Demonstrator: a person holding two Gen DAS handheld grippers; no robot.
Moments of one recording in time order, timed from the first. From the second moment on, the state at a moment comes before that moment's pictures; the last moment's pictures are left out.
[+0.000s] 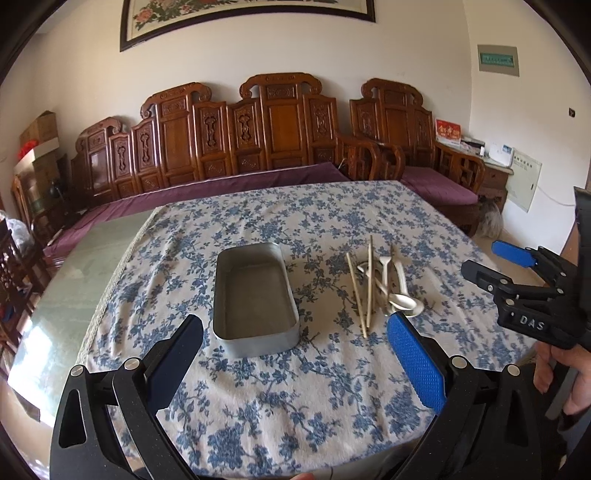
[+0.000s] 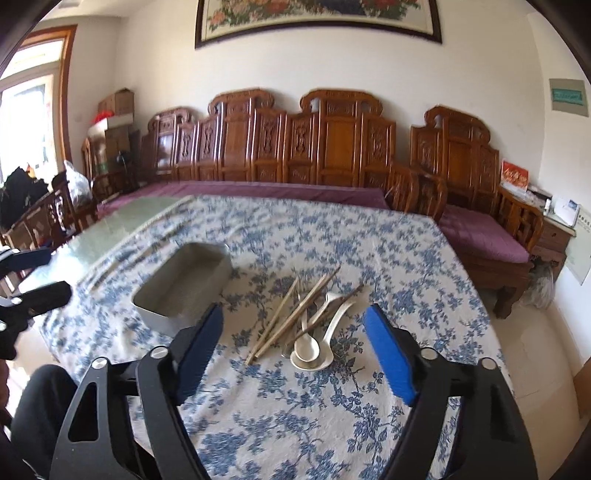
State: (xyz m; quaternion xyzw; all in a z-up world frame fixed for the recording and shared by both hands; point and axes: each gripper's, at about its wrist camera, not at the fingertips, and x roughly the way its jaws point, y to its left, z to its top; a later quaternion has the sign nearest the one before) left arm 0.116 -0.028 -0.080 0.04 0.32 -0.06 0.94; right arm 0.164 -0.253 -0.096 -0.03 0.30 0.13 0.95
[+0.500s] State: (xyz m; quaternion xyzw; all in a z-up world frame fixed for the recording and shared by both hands) left arm 0.187 -0.055 -0.137 0.04 0.38 -0.12 0.91; right arm 0.248 -0.273 -0.166 0.02 0.36 0.14 0.92
